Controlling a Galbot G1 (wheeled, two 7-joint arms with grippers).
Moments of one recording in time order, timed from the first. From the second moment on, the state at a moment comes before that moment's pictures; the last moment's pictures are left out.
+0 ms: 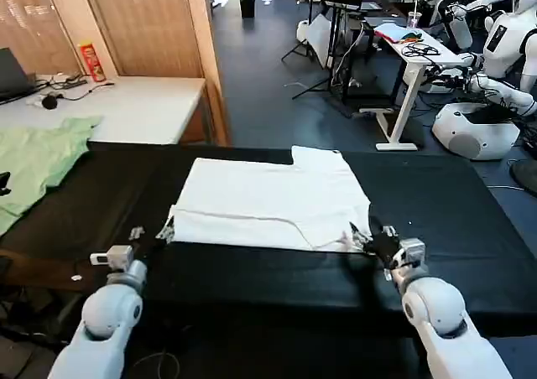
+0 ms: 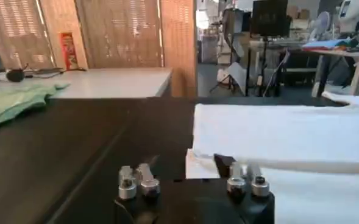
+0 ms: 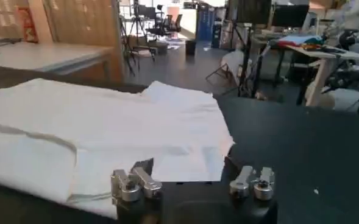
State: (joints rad) left arm 1.25 -1.17 -0.57 -1.79 -0.41 0.33 -0.08; right arm -1.36 1.11 0.51 1.97 0.41 -0.44 0.01
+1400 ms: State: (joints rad) left arm 1.56 -1.03 -0.64 -2.01 -0.43 0.39 -0.08; right arm -1.66 1.13 0.58 2.21 0.42 -0.58 0.12
